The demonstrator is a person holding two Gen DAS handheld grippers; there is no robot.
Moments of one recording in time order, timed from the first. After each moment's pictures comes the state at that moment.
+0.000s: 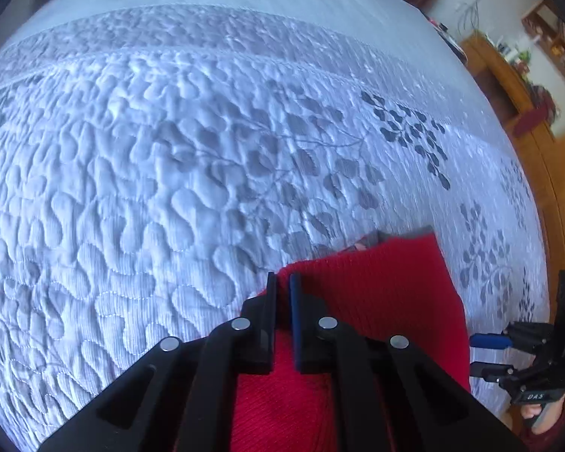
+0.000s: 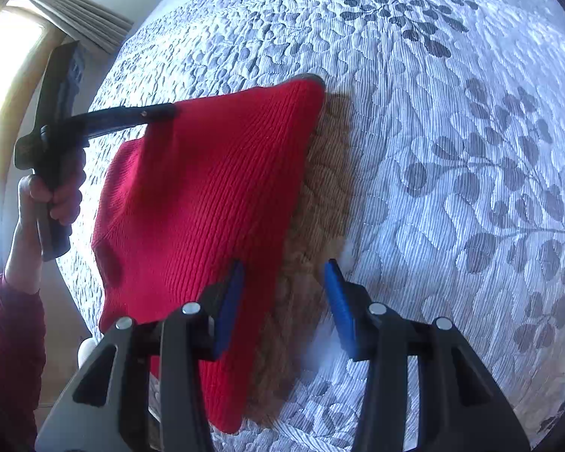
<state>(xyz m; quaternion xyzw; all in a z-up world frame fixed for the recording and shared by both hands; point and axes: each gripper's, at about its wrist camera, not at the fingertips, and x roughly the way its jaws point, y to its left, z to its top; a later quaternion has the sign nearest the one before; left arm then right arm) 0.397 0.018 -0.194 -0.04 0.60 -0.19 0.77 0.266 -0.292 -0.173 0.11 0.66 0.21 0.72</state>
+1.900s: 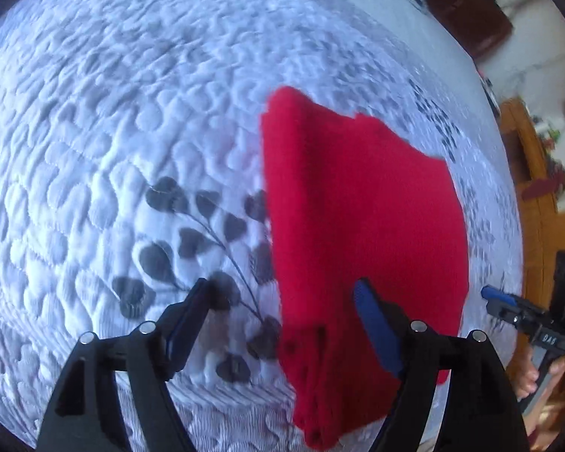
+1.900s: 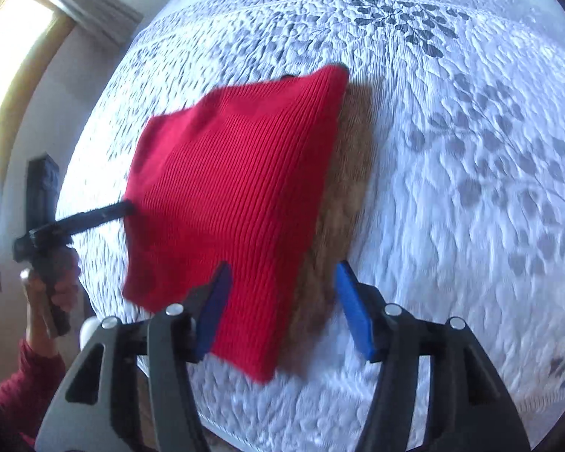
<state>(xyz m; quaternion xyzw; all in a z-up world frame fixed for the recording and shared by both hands) 0.254 0.112 -0.201 -0.20 0.62 -0.10 0.75 0.228 -0.284 -0.135 0.09 0.66 0.21 0.72</state>
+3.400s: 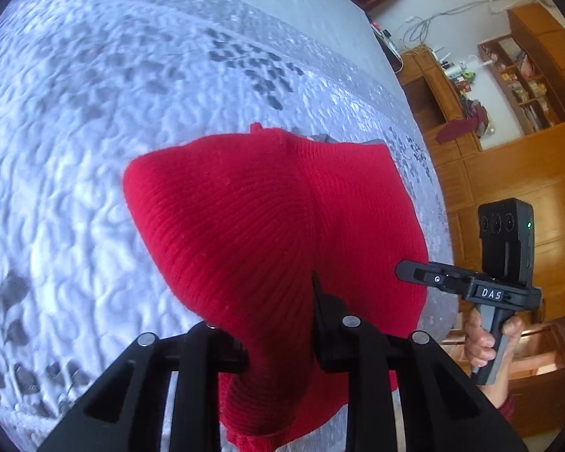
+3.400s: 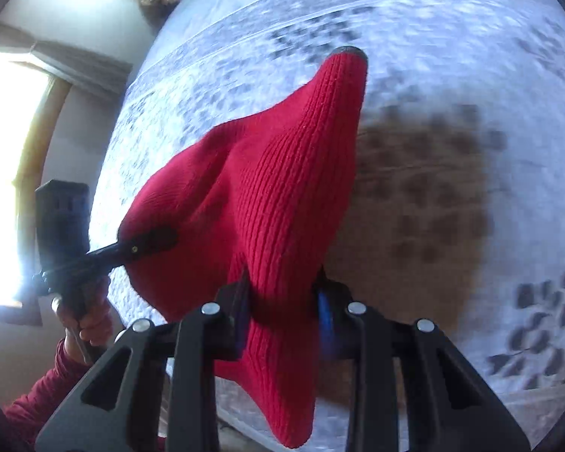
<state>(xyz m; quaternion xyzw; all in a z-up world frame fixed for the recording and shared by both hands) 0.274 -0.112 -0.164 -0.18 0.60 -0.29 0.73 0.235 -0.432 -0.126 0.19 0.64 0.19 0.72</state>
